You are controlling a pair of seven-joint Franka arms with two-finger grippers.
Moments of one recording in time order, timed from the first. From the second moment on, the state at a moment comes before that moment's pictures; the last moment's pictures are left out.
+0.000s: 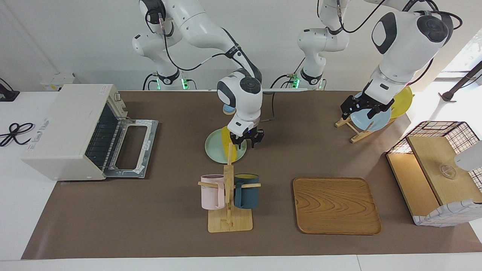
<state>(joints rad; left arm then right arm) -0.13 0.03 0.00 -1.67 -0.05 1.64 -0.11 0.70 0.43 -0.02 -1.84 -0.05 2.31 0.64</state>
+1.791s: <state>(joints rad) -0.06 0.00 -0.05 -1.64 -0.04 1.61 -0.02 0.08 0.21 -0.04 -1.85 -0.32 1.81 0.24</state>
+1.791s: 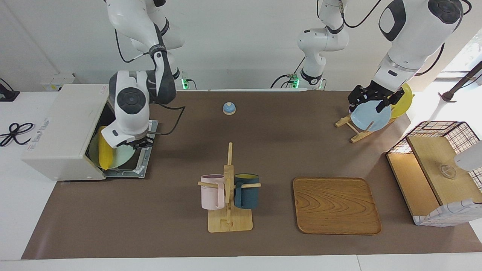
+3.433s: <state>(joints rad) -0.06 -0.01 -0.05 -1.64 -0.04 1.61 -0.02 0.11 0.11 -0.02 -2.08 -0.12 2.08 0.23</state>
